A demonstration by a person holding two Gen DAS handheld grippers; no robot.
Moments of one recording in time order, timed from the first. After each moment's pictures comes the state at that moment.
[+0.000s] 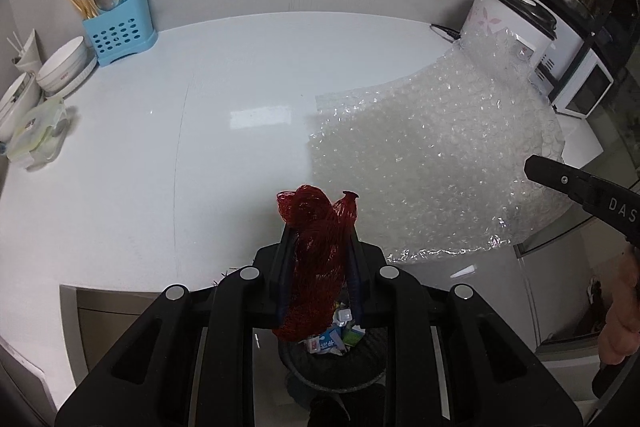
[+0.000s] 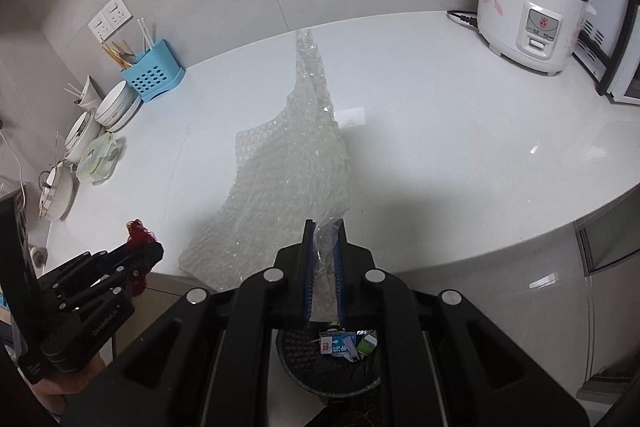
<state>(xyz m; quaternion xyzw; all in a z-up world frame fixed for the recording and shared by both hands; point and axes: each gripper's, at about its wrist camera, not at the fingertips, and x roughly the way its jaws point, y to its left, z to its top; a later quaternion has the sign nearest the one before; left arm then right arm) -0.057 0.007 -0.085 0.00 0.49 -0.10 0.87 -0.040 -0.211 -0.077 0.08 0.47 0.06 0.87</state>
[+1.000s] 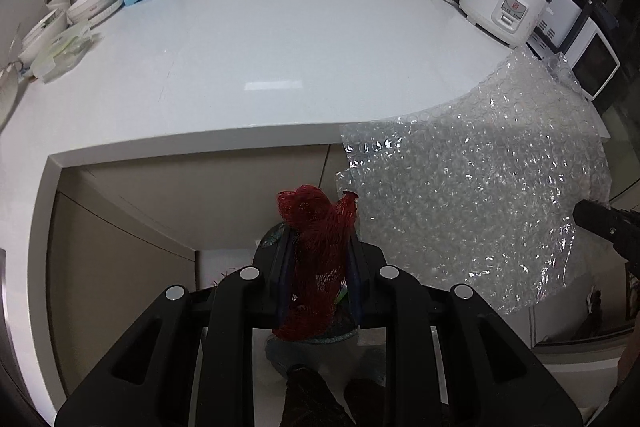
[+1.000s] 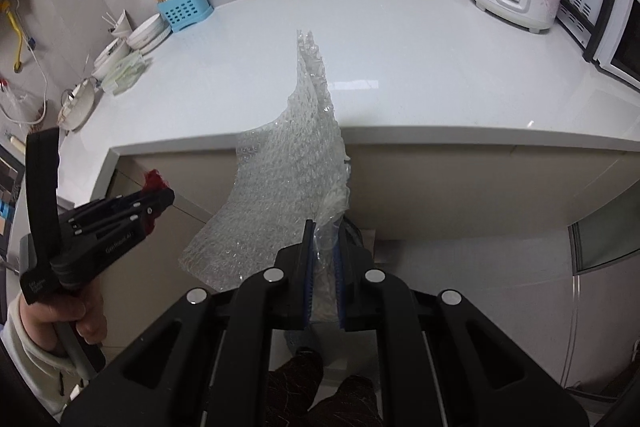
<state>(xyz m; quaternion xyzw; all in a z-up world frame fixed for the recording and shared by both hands) -0.179 -0.031 -0.140 -0.03 0.51 -0.06 0.86 -0.186 -0.278 -0.114 0.03 0.51 0.12 0.85</state>
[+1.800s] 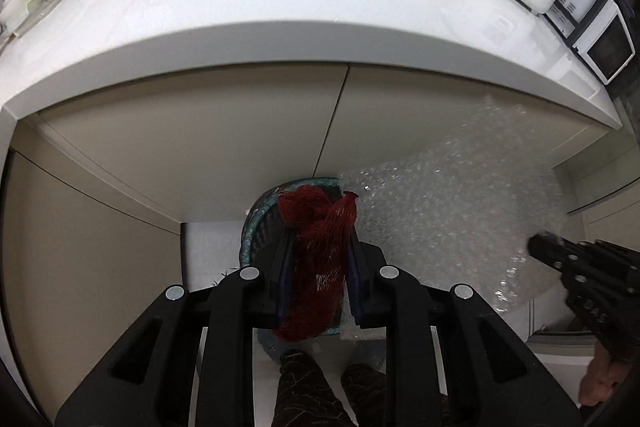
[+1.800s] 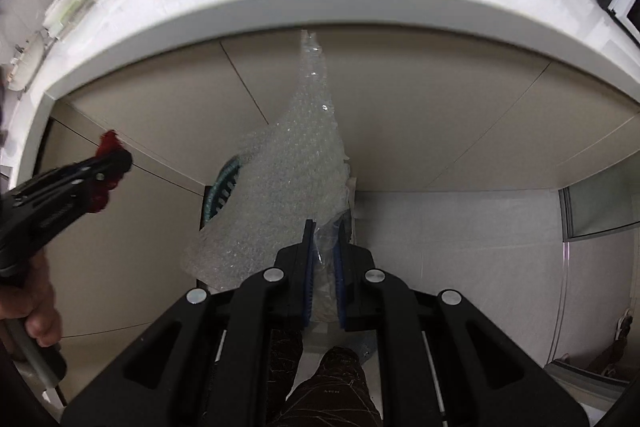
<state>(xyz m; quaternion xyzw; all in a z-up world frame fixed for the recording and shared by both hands) -0.161 -0.029 -0.235 -0.04 0.55 -0.06 0.83 -0.169 -0.254 -0.260 -0.01 0.58 0.07 0.81</state>
